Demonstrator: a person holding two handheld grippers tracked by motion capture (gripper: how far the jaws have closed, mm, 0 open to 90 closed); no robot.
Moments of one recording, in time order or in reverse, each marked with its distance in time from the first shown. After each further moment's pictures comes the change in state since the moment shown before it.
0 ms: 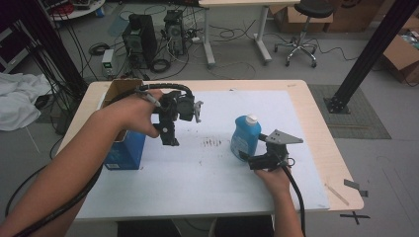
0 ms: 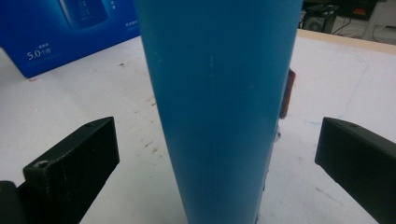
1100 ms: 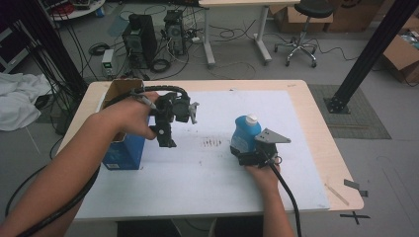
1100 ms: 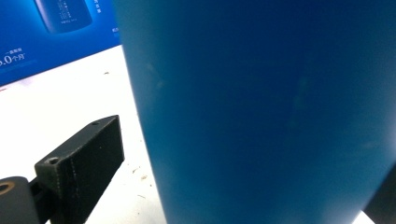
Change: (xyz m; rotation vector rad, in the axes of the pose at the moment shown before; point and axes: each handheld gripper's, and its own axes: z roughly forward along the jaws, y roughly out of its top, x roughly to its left) left arm -0.004 -0.010 0.004 -0.011 0.000 -0.018; right arm 0.008 -0.002 0.030 -0.032 -0.051 -0.016
